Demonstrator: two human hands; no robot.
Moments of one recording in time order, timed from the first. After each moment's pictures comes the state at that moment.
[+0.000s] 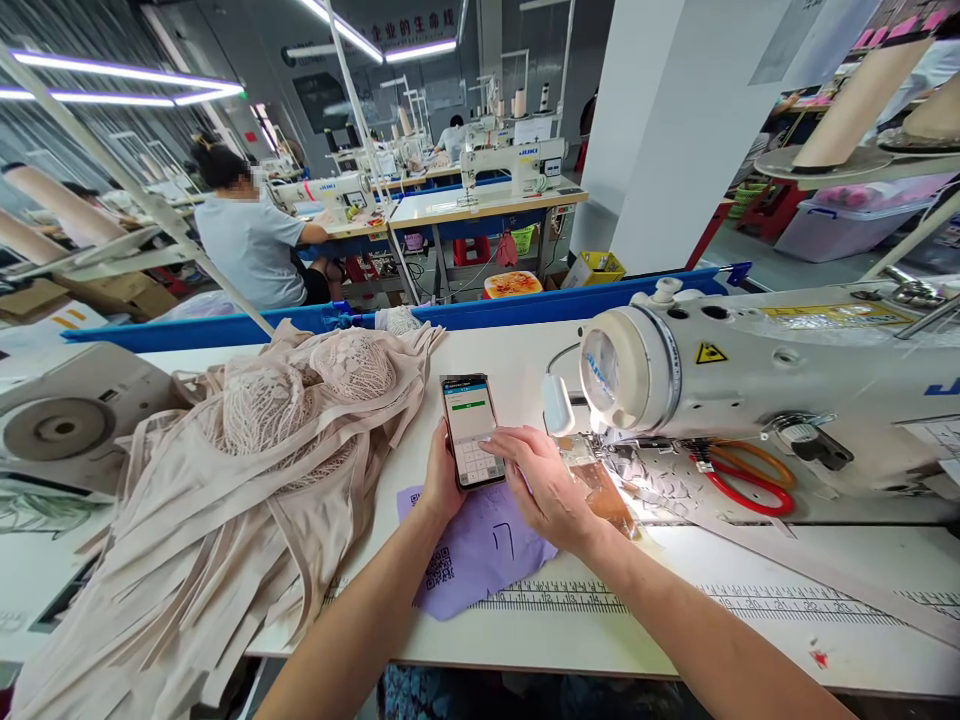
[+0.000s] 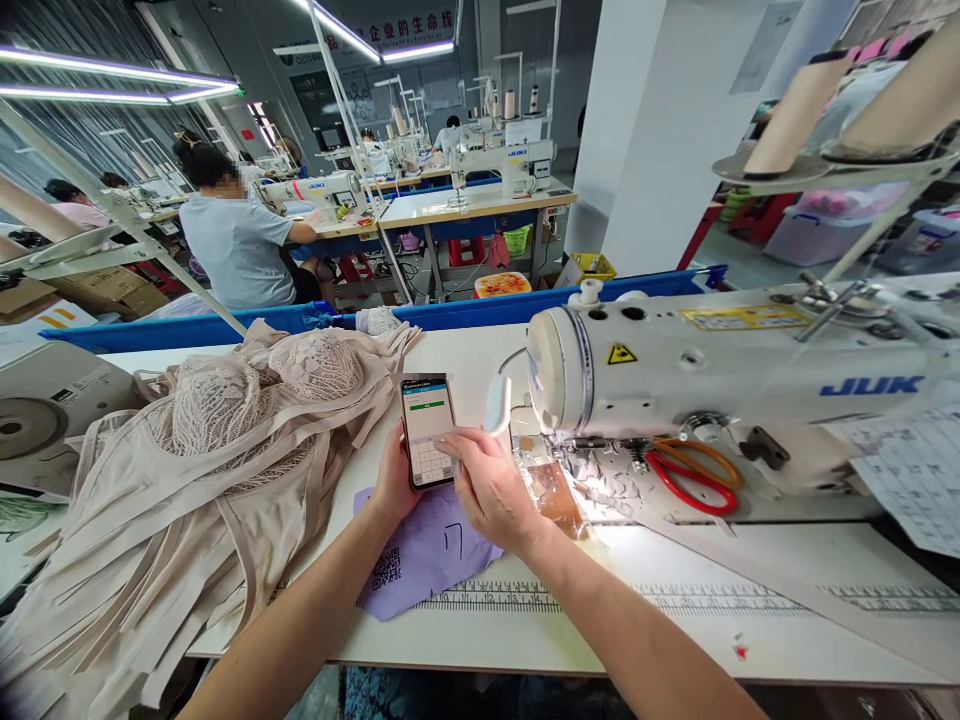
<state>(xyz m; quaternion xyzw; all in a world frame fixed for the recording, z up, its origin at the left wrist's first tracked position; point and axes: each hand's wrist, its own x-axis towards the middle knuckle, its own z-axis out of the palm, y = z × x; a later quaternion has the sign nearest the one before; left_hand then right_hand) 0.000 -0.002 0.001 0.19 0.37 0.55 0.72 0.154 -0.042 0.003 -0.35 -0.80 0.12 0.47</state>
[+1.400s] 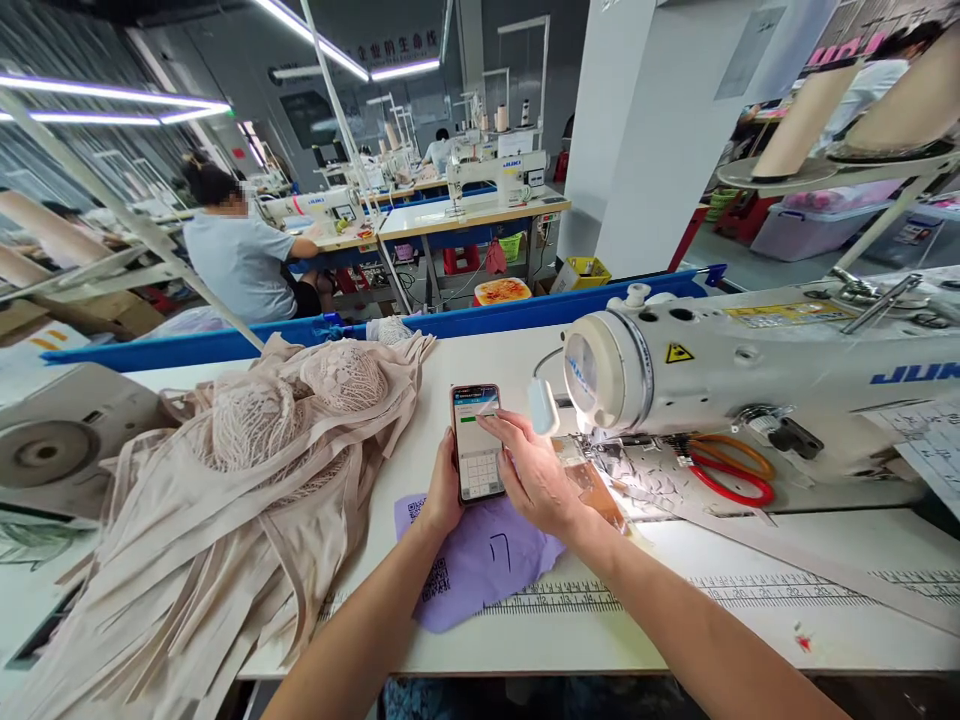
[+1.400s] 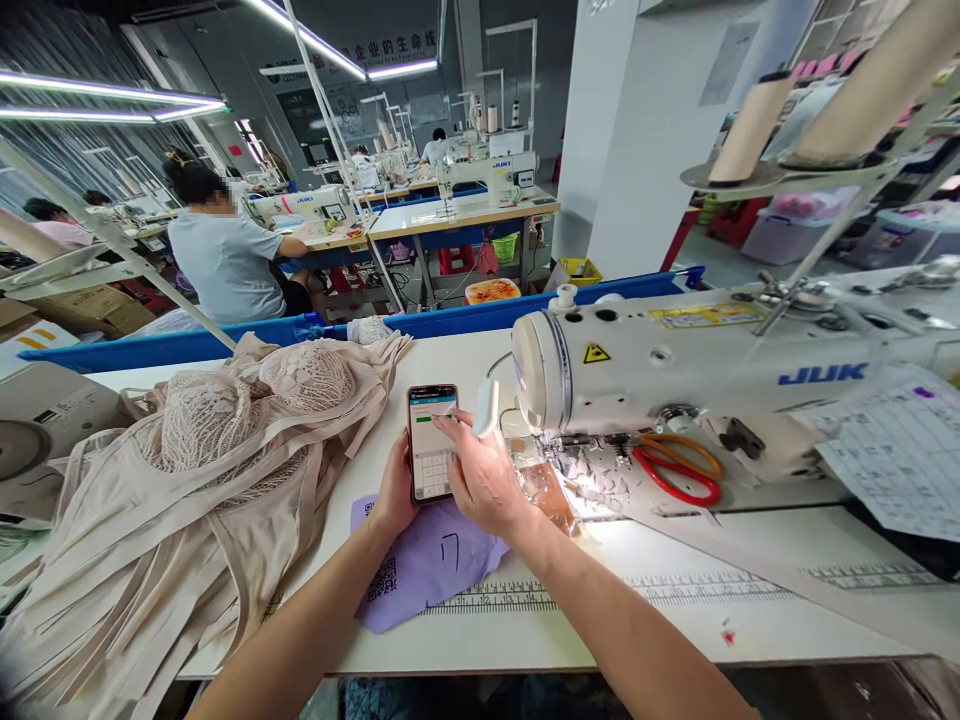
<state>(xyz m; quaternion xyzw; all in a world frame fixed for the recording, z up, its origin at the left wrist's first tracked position) 0.006 -0.011 -0.008 0.27 0.35 0.56 0.70 0.152 -0.029 0.003 -0.39 -0.79 0.12 0.46</state>
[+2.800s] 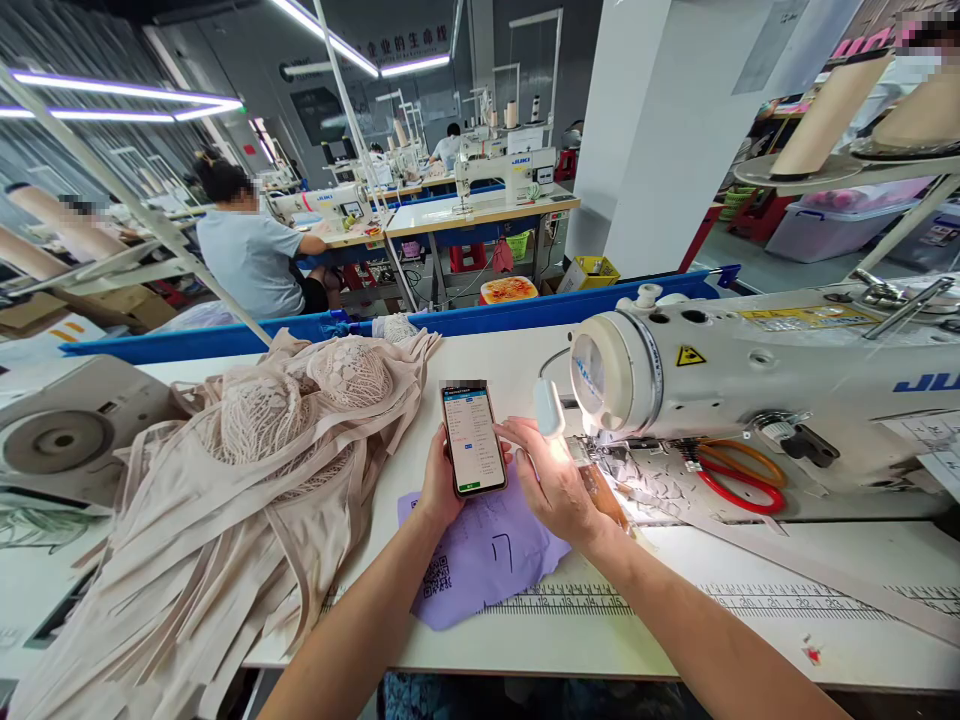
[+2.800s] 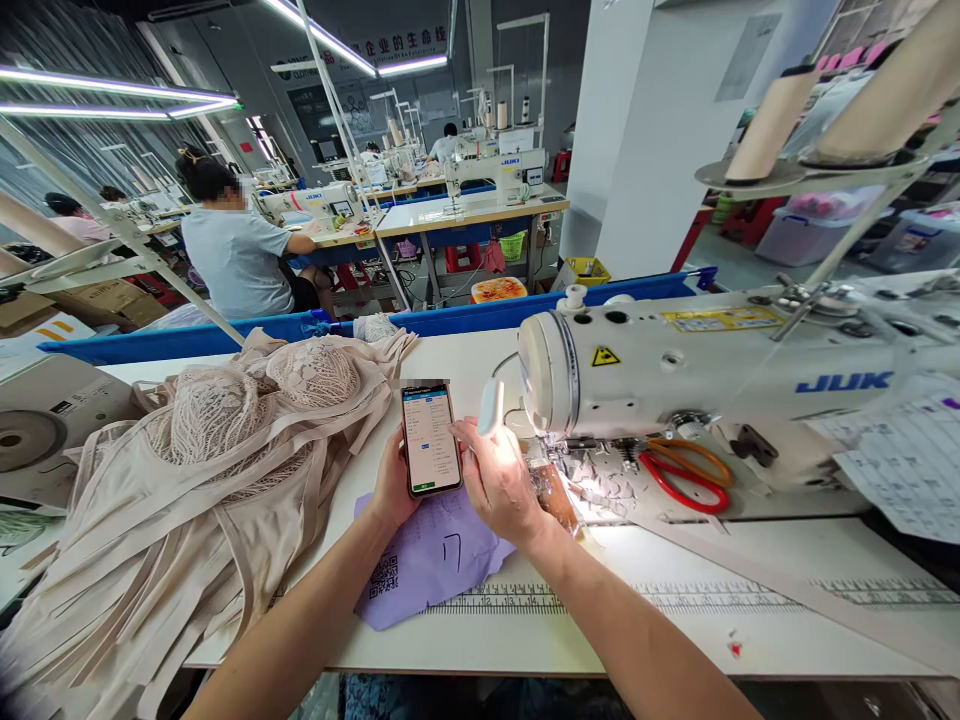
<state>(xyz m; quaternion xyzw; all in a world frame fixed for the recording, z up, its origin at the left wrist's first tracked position) -0.003 -0.003 -0.008 0.20 0.38 0.53 0.73 0.160 -0.037 0.004 -0.42 -0.77 0.09 0.47</state>
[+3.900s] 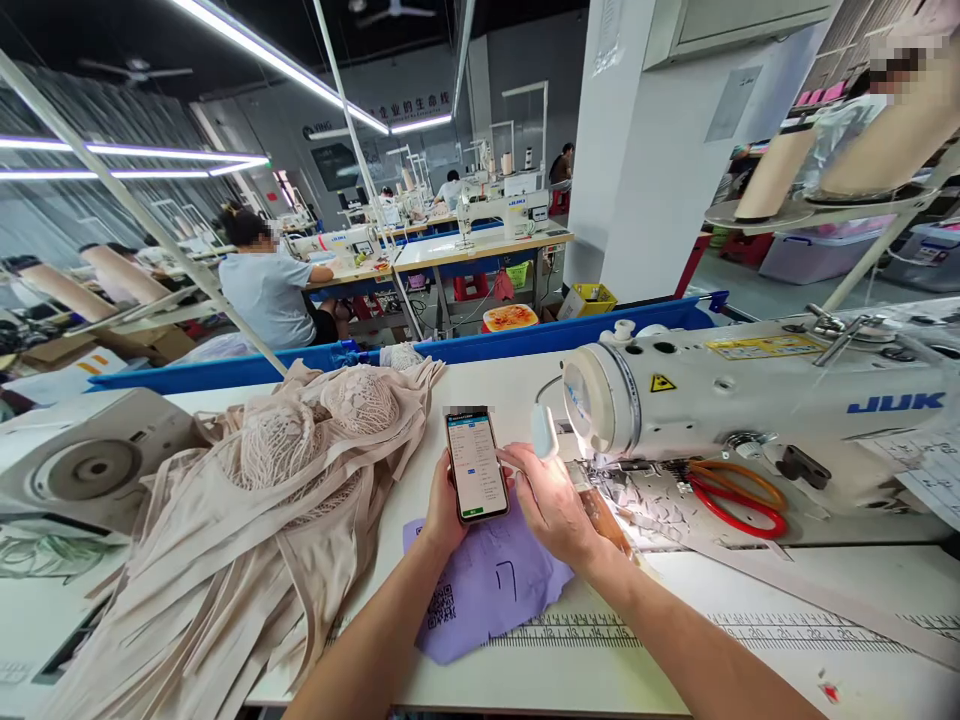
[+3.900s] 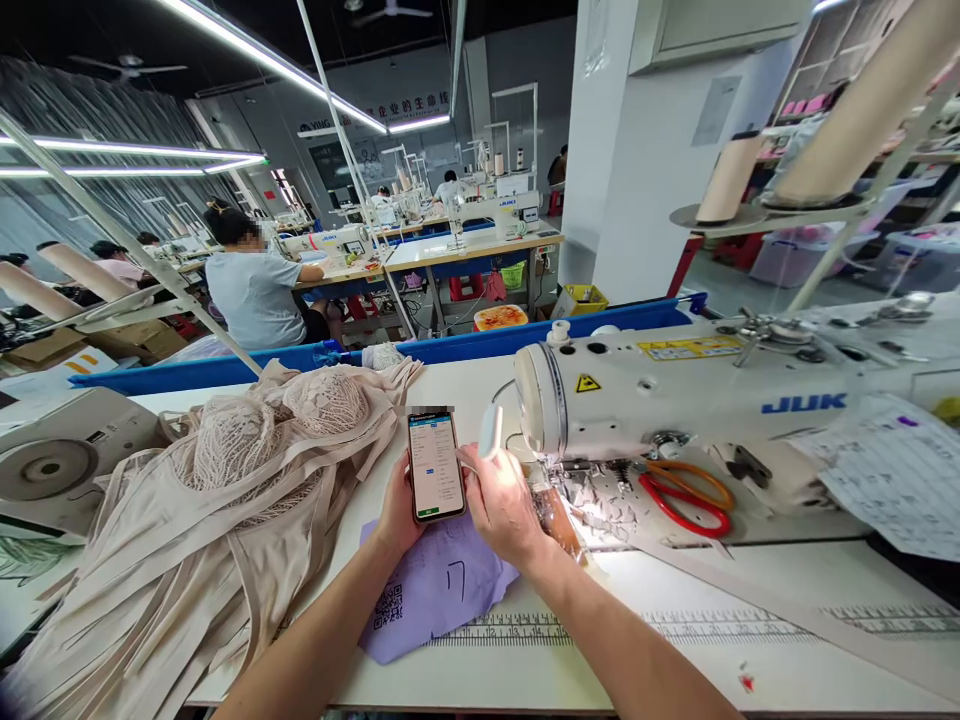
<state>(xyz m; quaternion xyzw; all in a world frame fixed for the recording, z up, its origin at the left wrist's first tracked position) -0.004 -0.002 -0.011 0.22 0.35 0.53 0.74 0.160 -0.032 -0.006 -0.44 -0.77 0.07 0.46</state>
